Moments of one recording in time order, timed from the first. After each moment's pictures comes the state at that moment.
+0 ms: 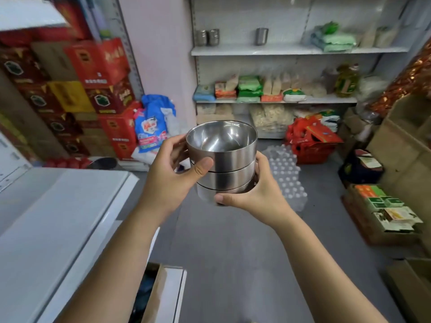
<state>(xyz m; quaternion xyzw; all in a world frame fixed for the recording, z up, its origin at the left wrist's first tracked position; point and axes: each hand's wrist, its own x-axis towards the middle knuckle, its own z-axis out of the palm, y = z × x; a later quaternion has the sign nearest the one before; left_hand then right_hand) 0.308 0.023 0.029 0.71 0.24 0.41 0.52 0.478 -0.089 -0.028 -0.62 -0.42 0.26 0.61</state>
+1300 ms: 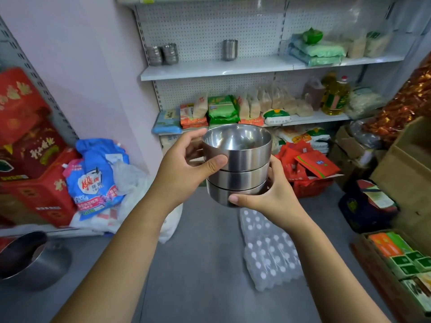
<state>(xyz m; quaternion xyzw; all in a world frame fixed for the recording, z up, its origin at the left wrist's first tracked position) 0.800 0.390 0.054 0.77 0.20 0.31 0.53 0.945 0.234 -0.015 -0.65 -0.37 0.21 0.63</state>
